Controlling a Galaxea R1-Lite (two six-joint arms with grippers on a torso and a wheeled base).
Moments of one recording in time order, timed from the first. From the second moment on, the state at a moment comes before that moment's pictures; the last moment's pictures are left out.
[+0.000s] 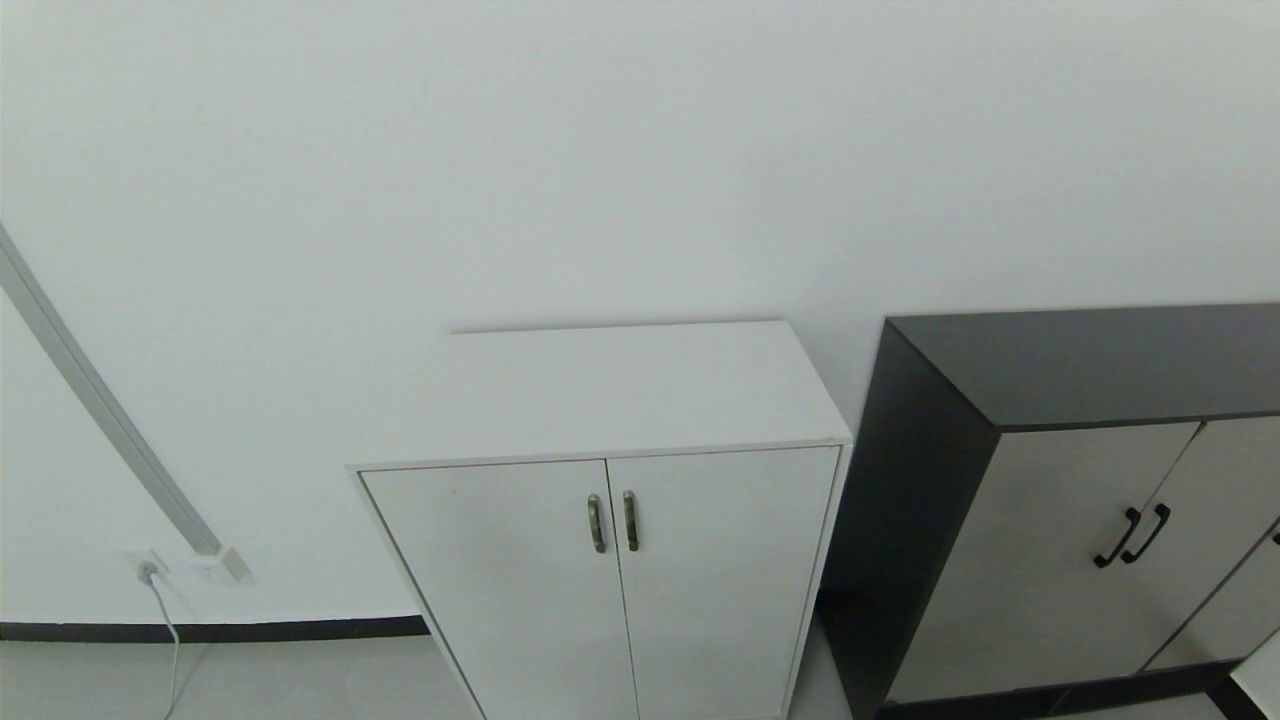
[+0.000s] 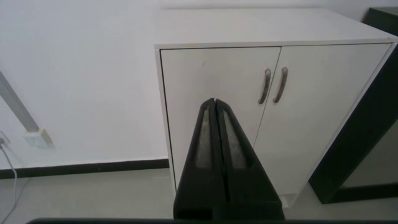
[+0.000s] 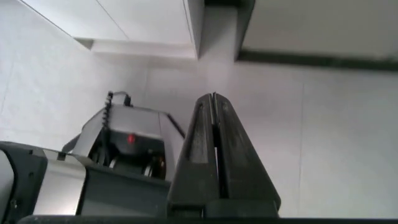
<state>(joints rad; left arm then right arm) 0.00 0.00 0.00 0.00 0.02 0.00 0.18 0.71 0.00 0.00 0.02 0.00</state>
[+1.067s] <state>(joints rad) 0.00 0.00 0.00 0.00 0.02 -0.01 -0.01 0.05 0.00 0.00 0.02 0.00</state>
